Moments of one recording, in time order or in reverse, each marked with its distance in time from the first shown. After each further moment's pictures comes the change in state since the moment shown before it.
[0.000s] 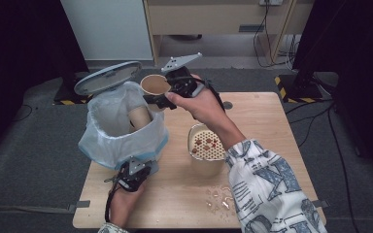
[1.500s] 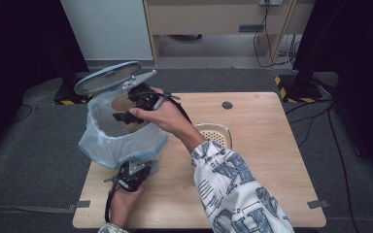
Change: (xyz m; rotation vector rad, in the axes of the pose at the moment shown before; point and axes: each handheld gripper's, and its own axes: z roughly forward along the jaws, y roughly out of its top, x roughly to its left) left arm 0.000 0.000 0.000 -0.002 -0.001 -0.004; right arm 0.032 -0.010 0.103 0.079 0.083 -0.018
